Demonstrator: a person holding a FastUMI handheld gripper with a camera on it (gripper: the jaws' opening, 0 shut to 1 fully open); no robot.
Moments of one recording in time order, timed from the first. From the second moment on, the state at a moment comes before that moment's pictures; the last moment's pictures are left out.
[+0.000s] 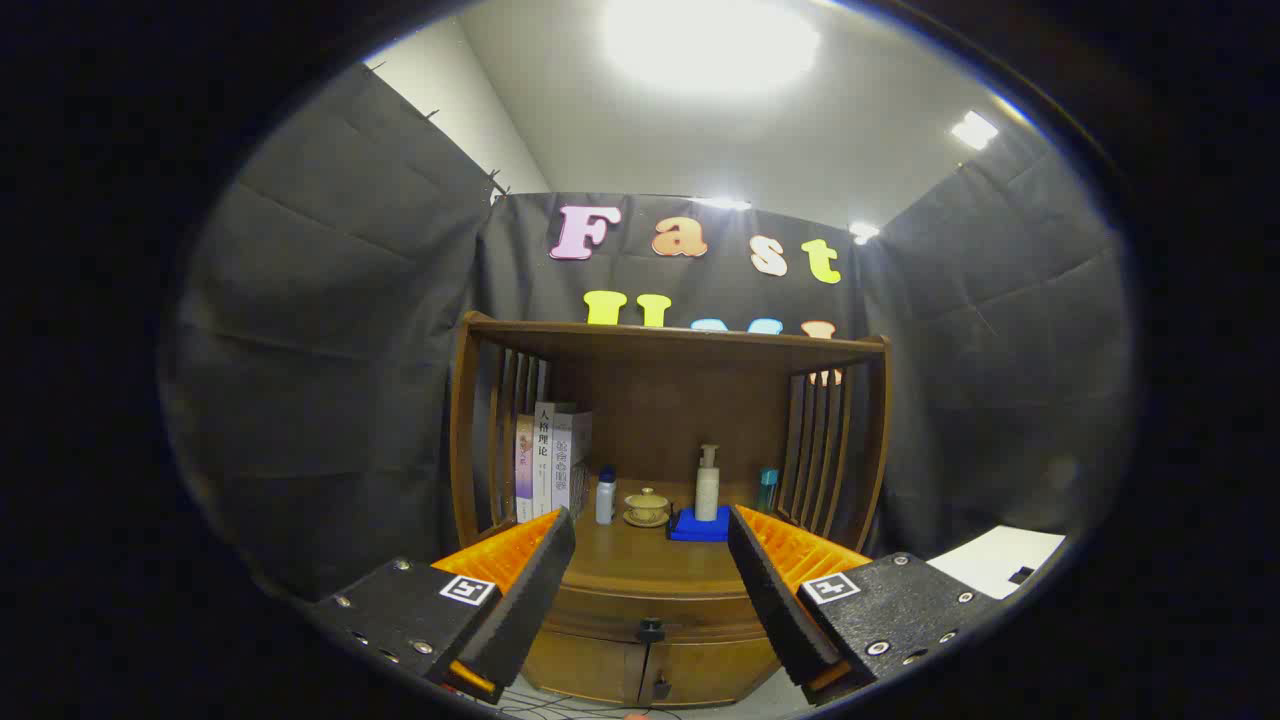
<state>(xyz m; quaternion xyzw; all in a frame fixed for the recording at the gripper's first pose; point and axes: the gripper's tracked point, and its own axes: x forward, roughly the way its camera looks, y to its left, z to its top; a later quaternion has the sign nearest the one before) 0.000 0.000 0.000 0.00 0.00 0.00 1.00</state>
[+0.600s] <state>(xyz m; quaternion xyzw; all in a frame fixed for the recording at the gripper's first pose) 0.005 -0.023 -0.007 0.05 0.01 -0.02 1.00</state>
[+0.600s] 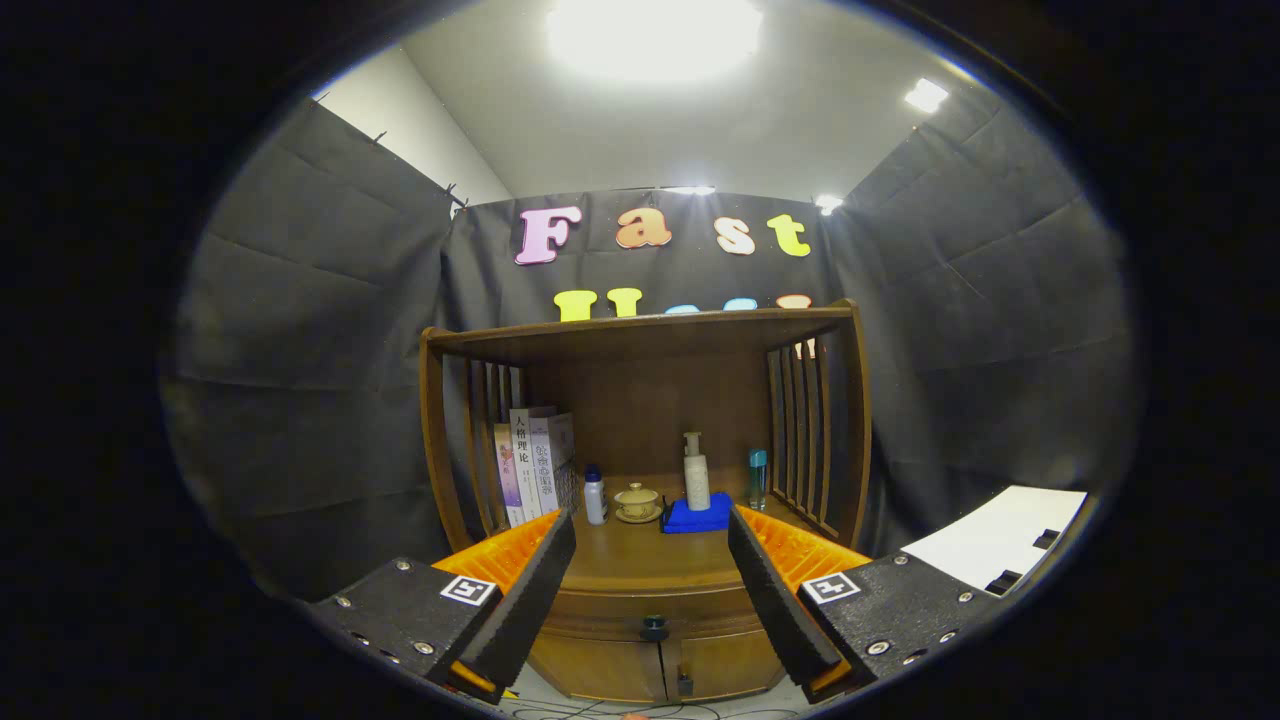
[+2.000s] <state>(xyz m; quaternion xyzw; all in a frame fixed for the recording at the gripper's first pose) 0.086 0.006 -0.119 0.00 0.10 0.03 0.99</state>
